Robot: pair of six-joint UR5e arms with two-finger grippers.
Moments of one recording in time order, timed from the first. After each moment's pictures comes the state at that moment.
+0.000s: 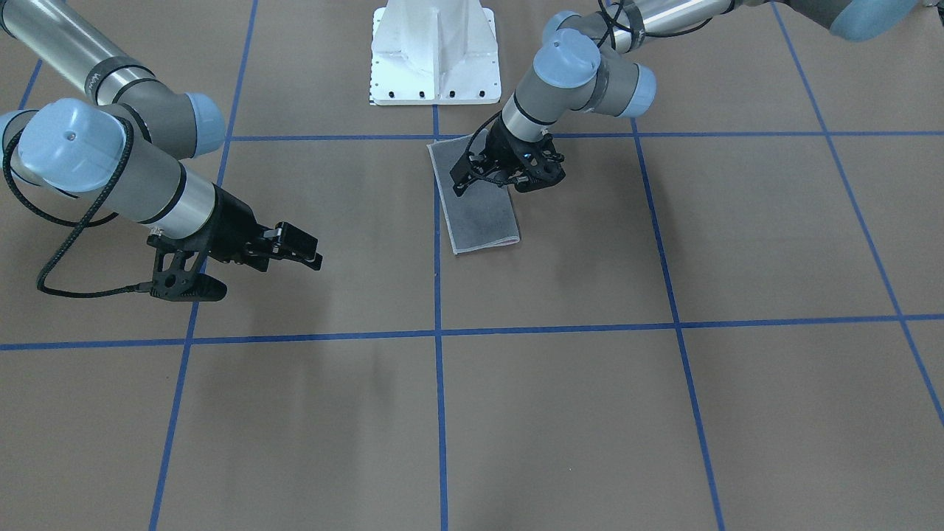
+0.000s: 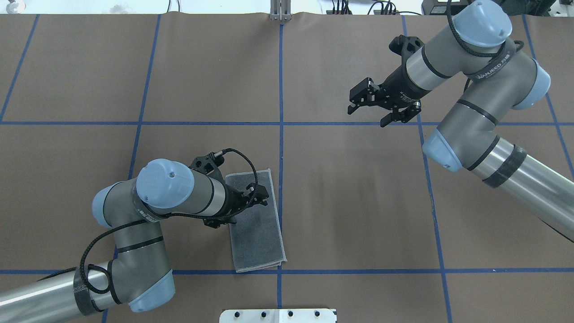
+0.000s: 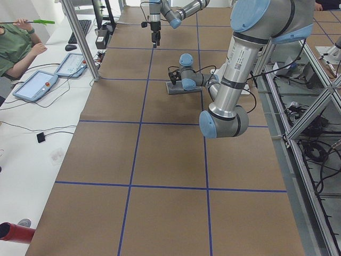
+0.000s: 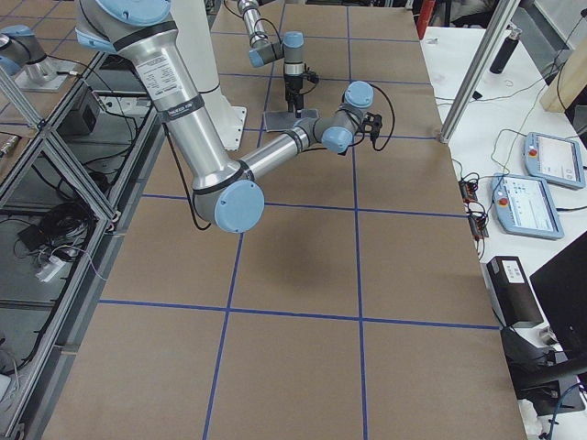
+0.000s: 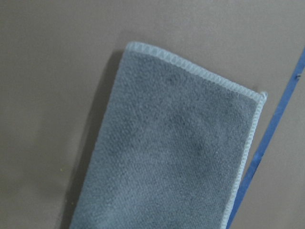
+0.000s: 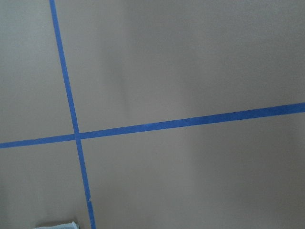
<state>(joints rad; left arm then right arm) -0.40 -2.06 -1.66 -2.14 -1.88 -1.83 0.88 -1.07 1.56 -1.09 2.37 1.30</state>
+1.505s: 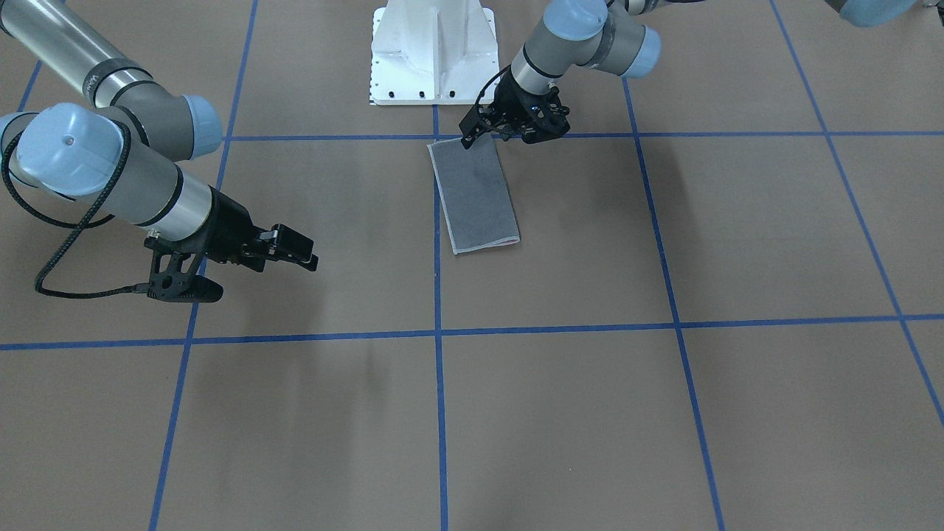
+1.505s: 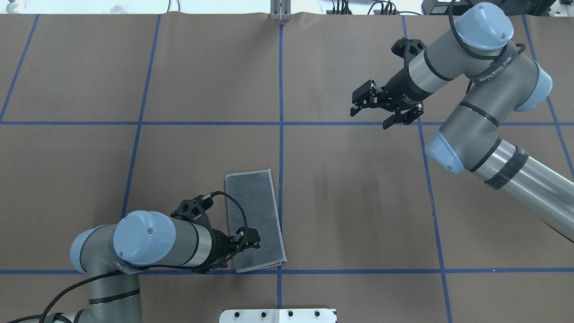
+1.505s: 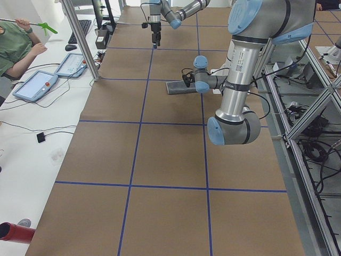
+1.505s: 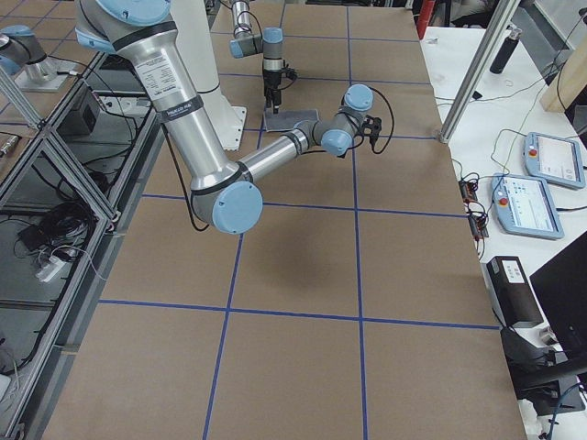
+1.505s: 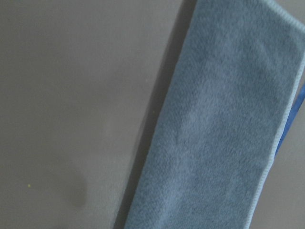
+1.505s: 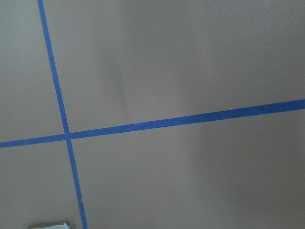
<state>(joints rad) -0.25 -1.93 -1.82 -2.13 -1.80 -1.92 0.88 -1.08 1.56 -1.08 2.37 1.30</state>
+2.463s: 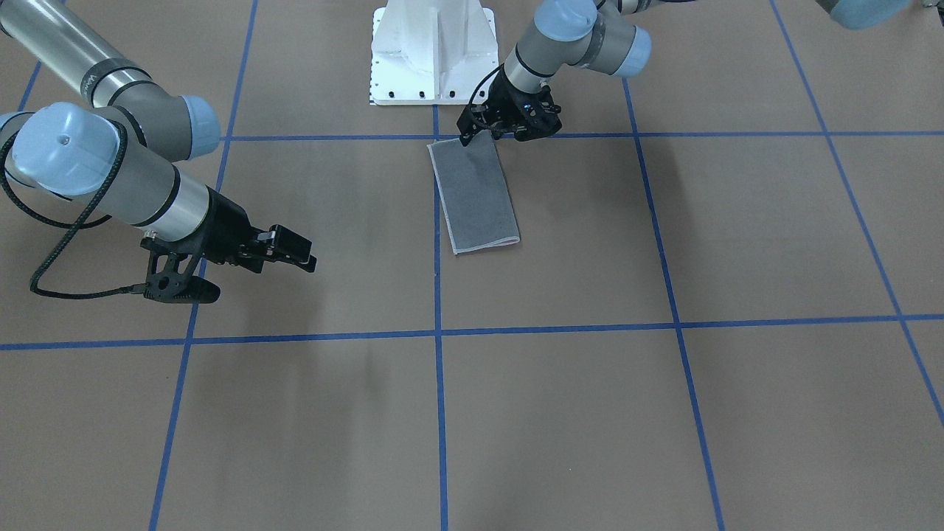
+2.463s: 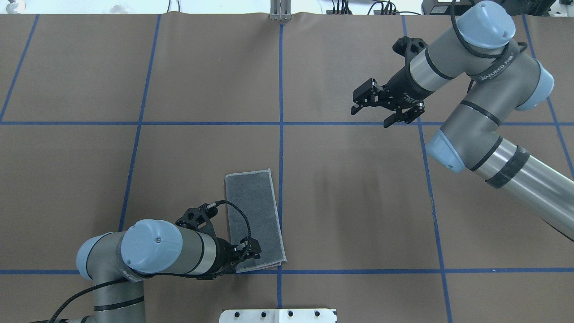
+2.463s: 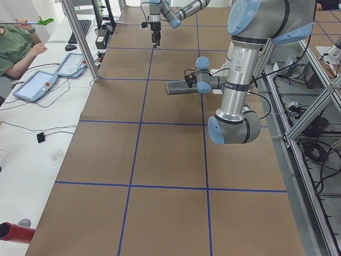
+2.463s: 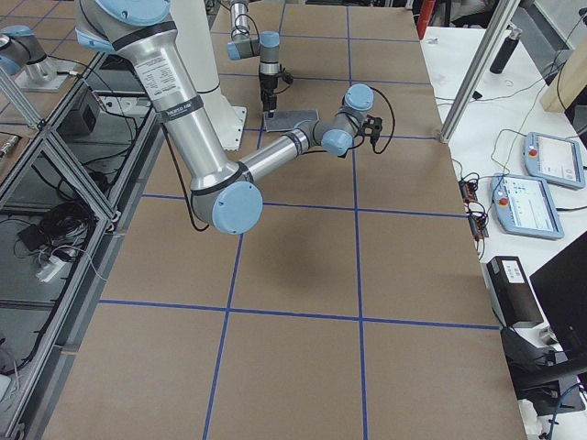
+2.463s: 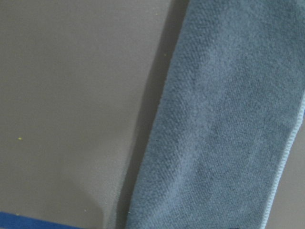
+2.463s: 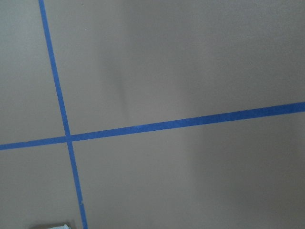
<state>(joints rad) -0.23 -1.94 -1.80 -2.13 -1.80 -1.91 0.88 -1.08 1.56 -1.08 2.37 1.30</state>
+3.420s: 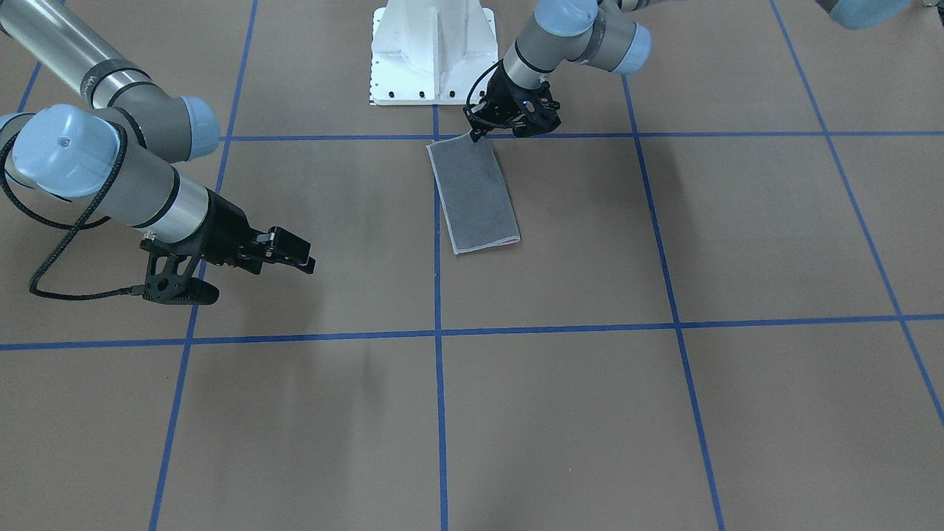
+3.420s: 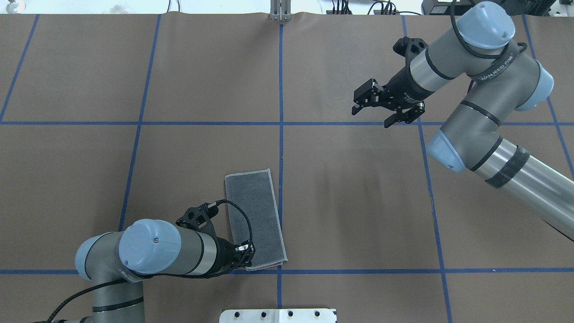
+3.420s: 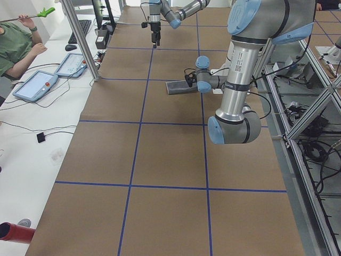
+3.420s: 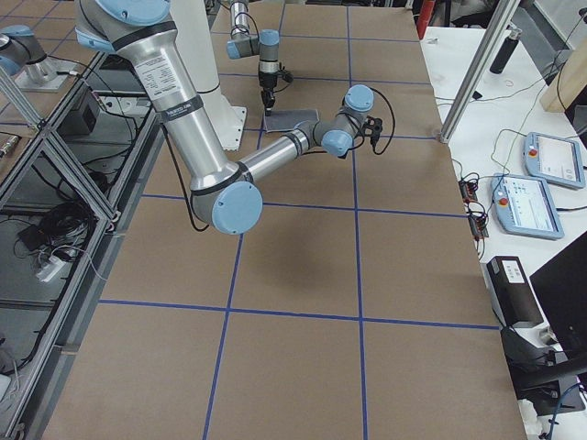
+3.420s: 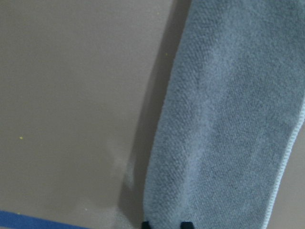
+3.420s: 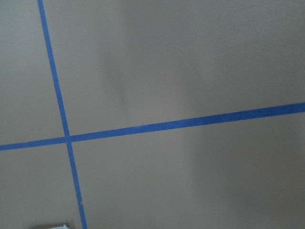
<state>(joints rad) -0.23 -1.94 -1.82 -2.13 -1.80 -1.91 0.88 -1.09 1.56 -1.08 2.37 1.29</state>
